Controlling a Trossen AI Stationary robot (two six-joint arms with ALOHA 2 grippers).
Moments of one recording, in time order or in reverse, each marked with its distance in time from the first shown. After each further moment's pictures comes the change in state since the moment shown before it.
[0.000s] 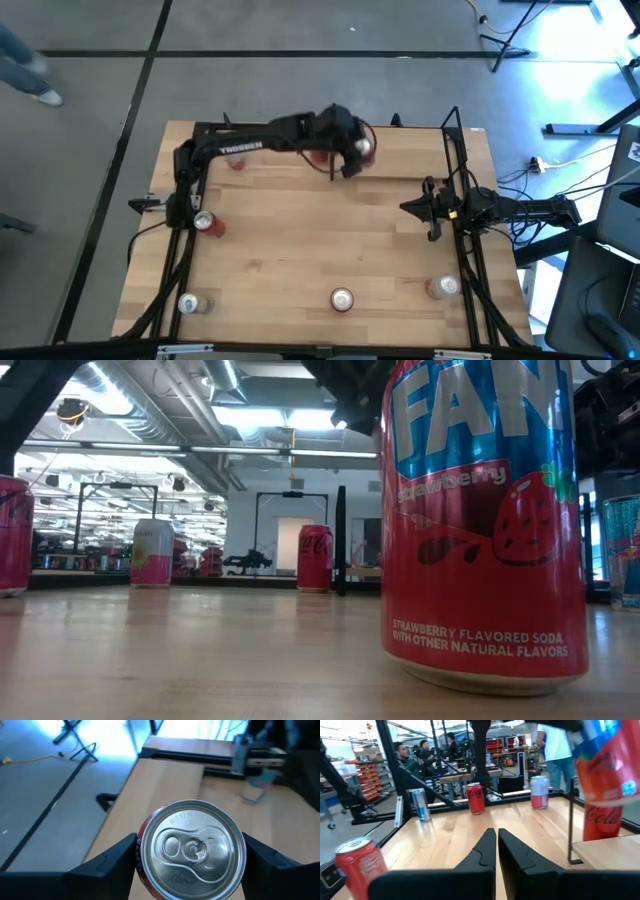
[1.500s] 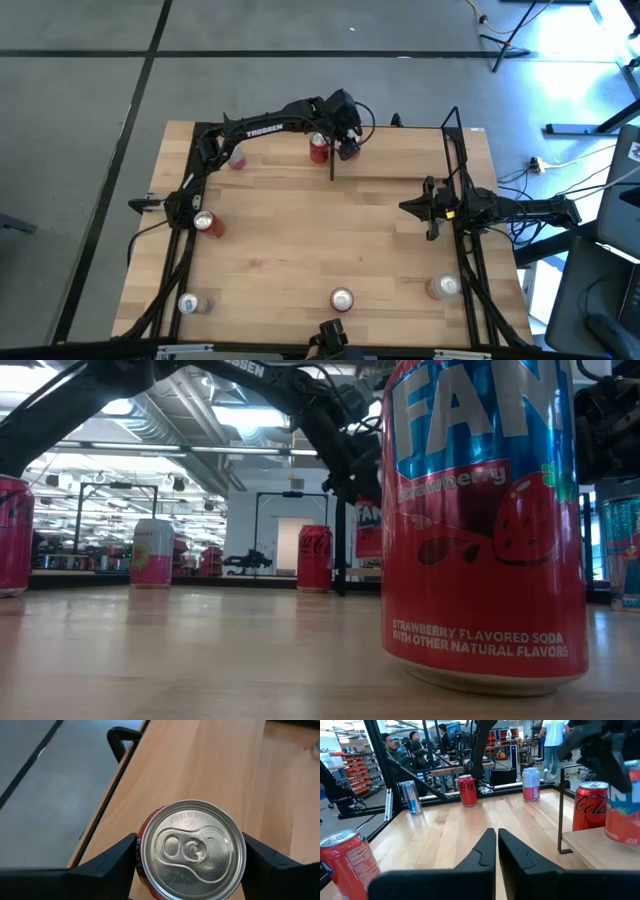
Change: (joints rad) left arm 0.207 0.229 0.071 -0.071 0.151 0.041; right arm 0.000 0.000 0.000 -0.046 0.031 -0.003
